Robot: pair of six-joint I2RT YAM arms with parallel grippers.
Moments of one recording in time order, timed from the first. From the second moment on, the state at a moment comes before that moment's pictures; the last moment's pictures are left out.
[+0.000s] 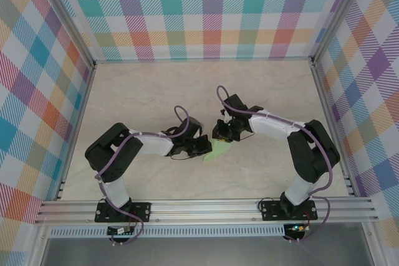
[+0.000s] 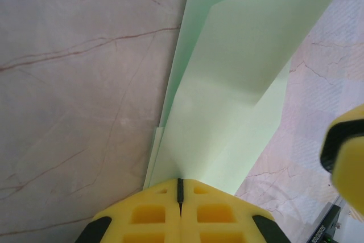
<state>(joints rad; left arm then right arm) -0.76 1.79 0.80 0.10 0.35 -0.97 0.60 1.69 1.04 -0.50 -0.40 0.73</state>
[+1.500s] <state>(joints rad) -0.76 1.79 0.82 0.06 0.35 -0.98 0.49 1.87 1.02 -0.39 -0.60 0.60</state>
